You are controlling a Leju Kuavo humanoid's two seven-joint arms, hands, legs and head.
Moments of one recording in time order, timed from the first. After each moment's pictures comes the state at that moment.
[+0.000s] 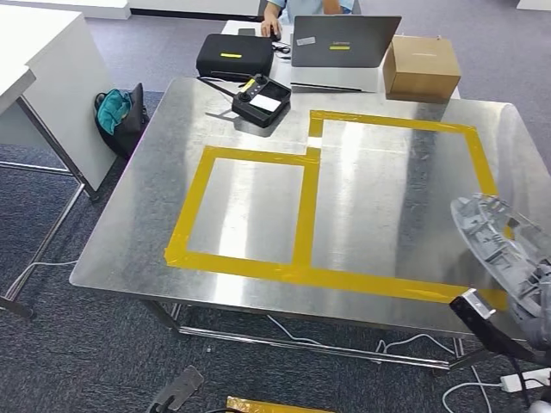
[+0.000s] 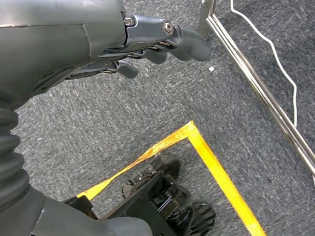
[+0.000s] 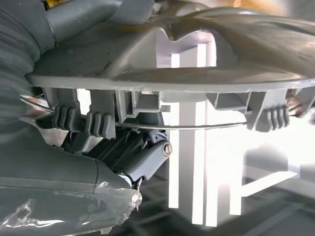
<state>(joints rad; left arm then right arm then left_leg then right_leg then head) -0.15 -0.18 0.59 -0.23 -1.05 0.17 -0.39 0.27 -0.17 -0.26 -1.97 1.45 -0.15 0.15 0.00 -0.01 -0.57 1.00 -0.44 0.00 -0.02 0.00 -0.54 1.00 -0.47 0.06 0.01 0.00</state>
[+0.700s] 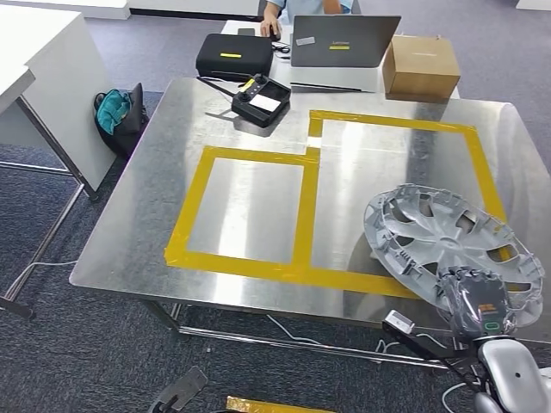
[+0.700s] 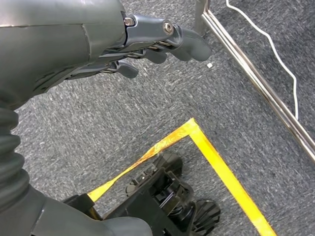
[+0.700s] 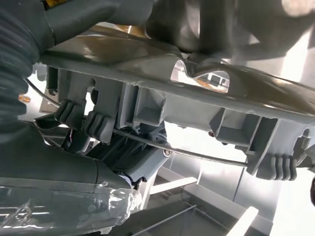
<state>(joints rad) -0.15 -0.19 0.56 -0.23 -1.06 0.16 -0.37 0.18 -0.37 0.14 -1.83 1.52 -0.09 0.24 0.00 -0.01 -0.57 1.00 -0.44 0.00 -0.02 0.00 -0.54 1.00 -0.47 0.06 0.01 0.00</state>
